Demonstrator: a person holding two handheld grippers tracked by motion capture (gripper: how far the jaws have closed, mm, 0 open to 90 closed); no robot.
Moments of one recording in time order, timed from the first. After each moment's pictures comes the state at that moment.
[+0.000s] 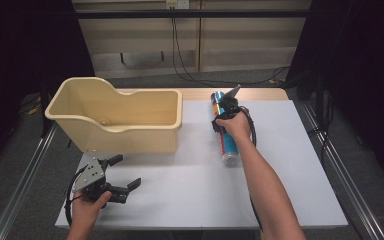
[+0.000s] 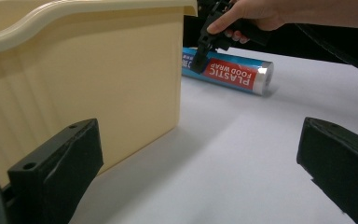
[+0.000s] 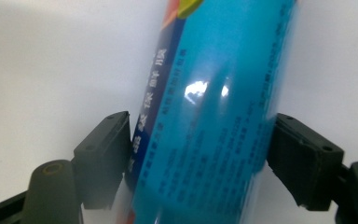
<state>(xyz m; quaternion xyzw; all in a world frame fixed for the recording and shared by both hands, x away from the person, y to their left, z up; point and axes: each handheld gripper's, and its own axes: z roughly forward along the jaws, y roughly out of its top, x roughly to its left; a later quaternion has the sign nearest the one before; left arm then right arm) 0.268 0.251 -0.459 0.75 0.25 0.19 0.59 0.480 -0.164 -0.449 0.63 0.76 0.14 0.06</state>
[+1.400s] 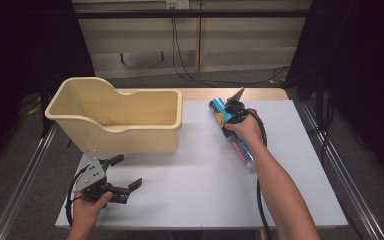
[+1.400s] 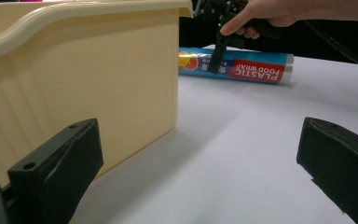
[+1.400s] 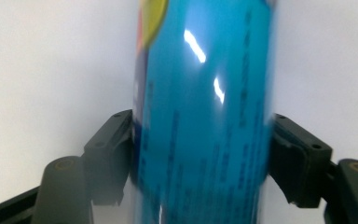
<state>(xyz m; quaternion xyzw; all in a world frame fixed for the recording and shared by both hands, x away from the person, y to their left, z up) 0.266 0.247 -0.457 0.75 0.24 0.19 0.59 0.465 -0.186 -0.445 0.57 0.81 0.09 0.08</state>
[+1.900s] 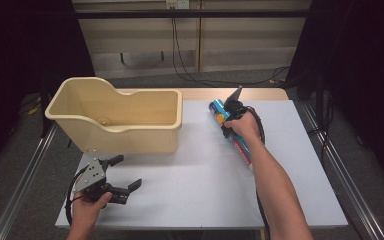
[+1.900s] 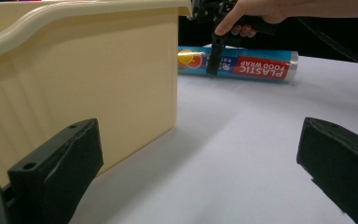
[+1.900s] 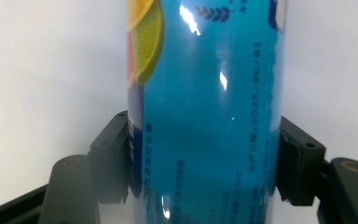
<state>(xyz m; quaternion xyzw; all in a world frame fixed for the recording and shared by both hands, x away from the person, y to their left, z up) 0.265 0.249 -0.457 0.75 0.24 0.19 0.59 0.477 -0.185 -0.448 0.58 0.81 0.06 0.03</state>
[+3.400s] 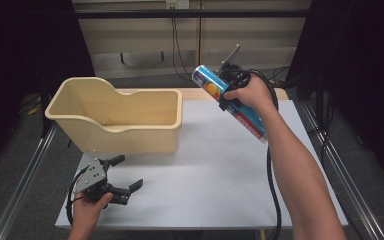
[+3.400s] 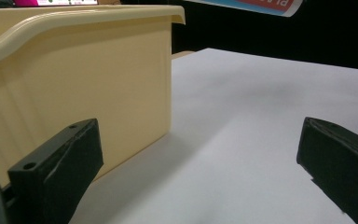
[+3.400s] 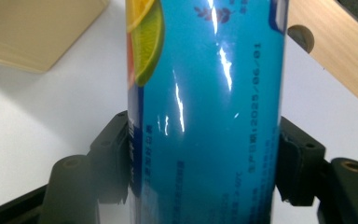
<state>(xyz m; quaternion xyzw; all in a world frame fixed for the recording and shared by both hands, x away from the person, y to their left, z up) 0.263 0.245 -0.454 0.74 0.24 0.19 0.60 0.463 -0.161 -0.298 0.44 0.88 0.12 0.09</state>
